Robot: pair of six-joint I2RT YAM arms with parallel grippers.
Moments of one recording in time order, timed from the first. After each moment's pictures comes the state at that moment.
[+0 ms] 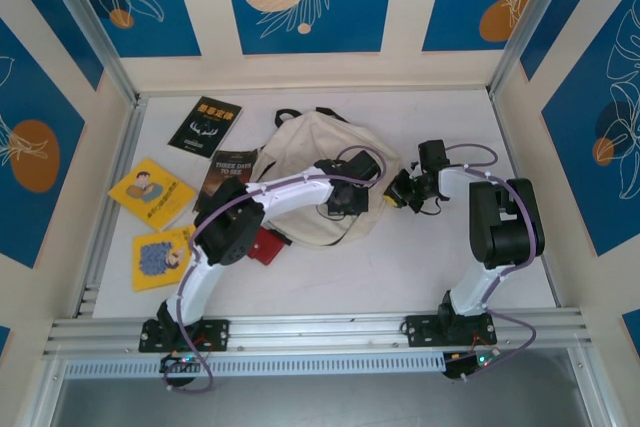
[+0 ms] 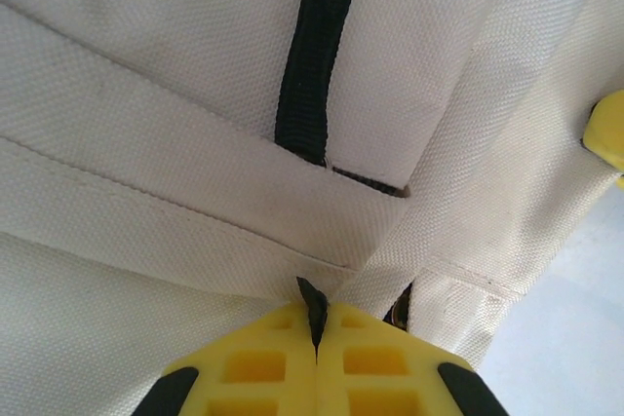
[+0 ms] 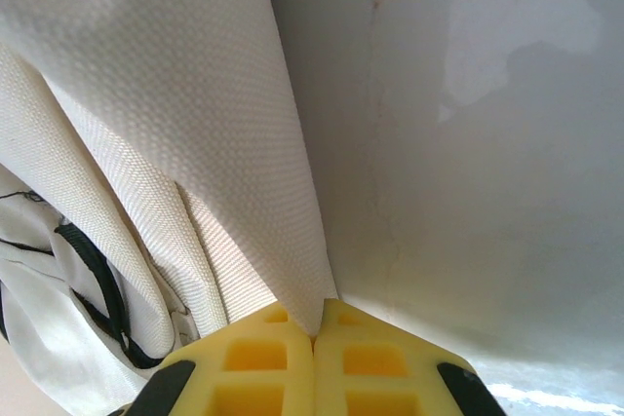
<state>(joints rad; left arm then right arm) -0.92 2.19 1.73 -0.72 -0.02 -0.85 0.08 1.73 0.90 -0.37 -0.52 0.79</state>
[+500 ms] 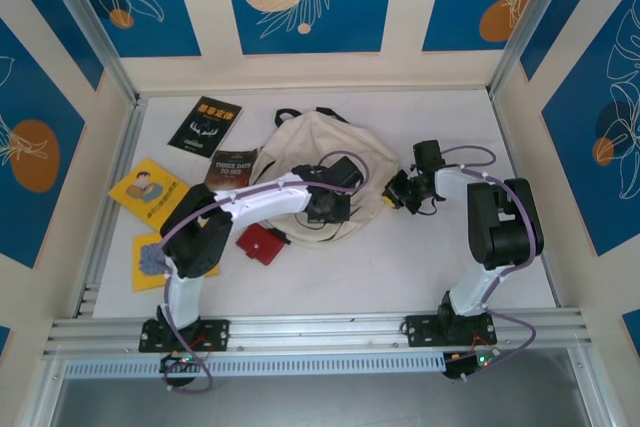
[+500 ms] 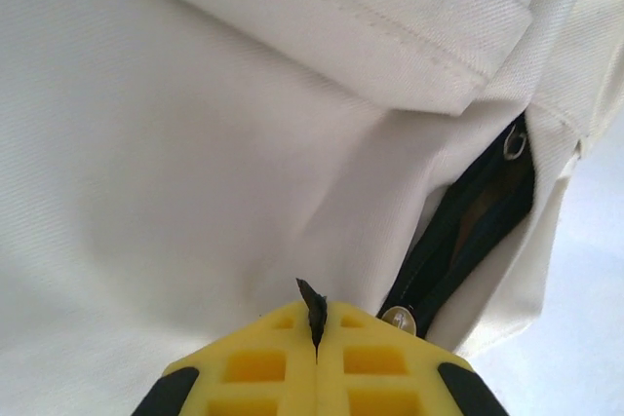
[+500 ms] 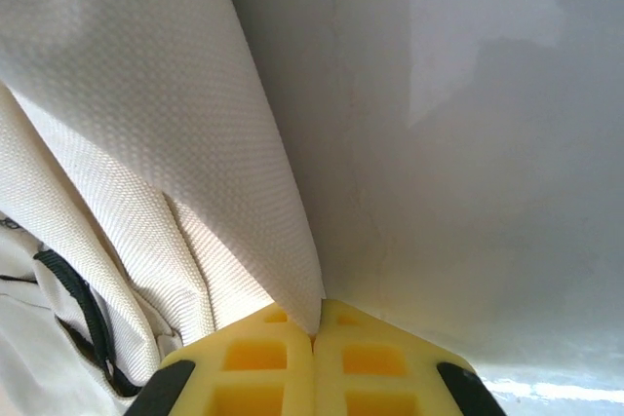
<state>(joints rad) -0.92 1.95 1.48 -0.76 -0.06 -0.82 0.11 1.73 0.90 -0.37 -0.45 0.88</state>
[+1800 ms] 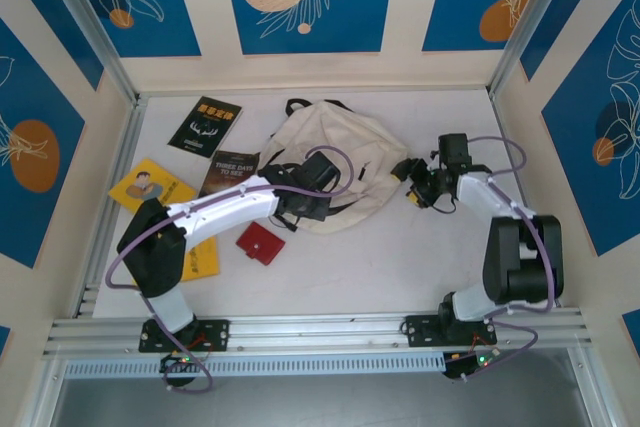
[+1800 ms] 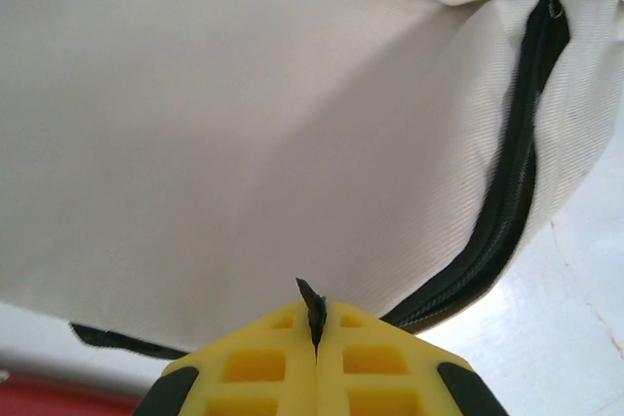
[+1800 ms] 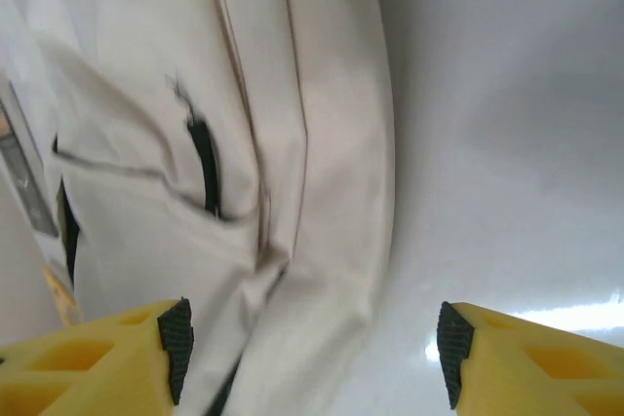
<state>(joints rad) -0.89 1.72 1.34 -0.74 -0.14 -0.51 0.03 1.45 0.85 -0.45 -0.50 0.84</state>
